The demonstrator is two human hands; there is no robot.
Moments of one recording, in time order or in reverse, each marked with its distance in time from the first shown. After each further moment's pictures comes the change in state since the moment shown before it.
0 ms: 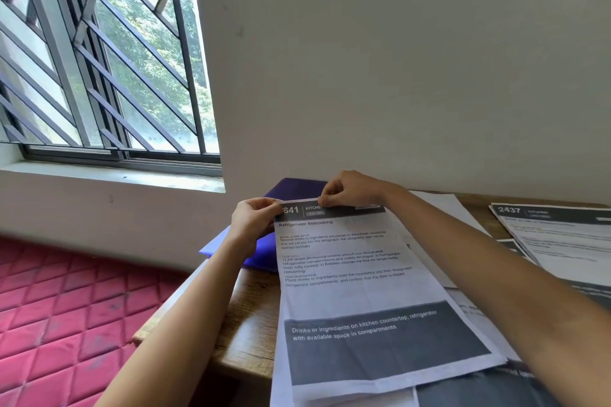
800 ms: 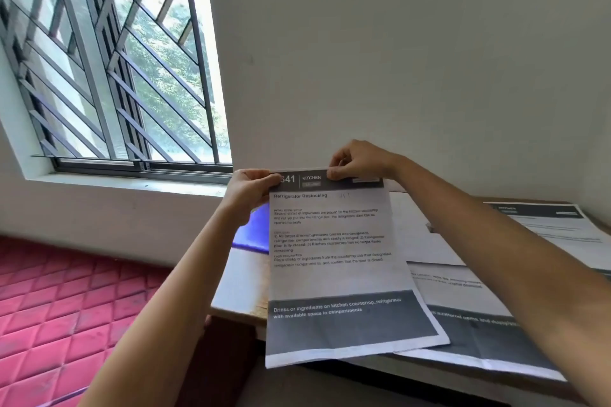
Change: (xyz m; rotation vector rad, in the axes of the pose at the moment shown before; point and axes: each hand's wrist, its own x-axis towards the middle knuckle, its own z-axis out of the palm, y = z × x) left_hand -0.059 0.081 -0.019 -0.055 -0.090 0.152; right_hand -0.082 -0.068 -0.057 0.059 0.161 -0.068
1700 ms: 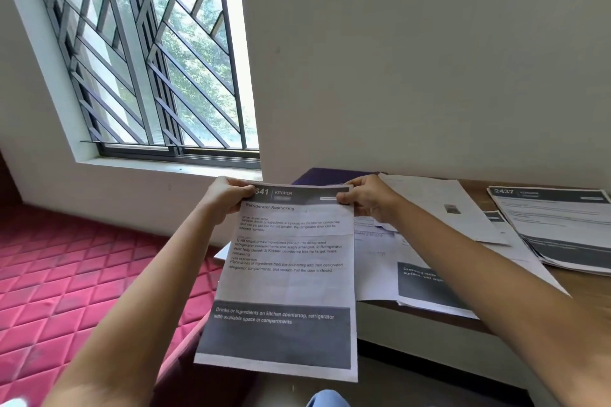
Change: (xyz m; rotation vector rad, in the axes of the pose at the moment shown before) left_hand -0.032 -0.018 -0.096 0.296 0.123 -0.212; right_hand -0.042 -0.016 0.106 0.826 0.201 0.416
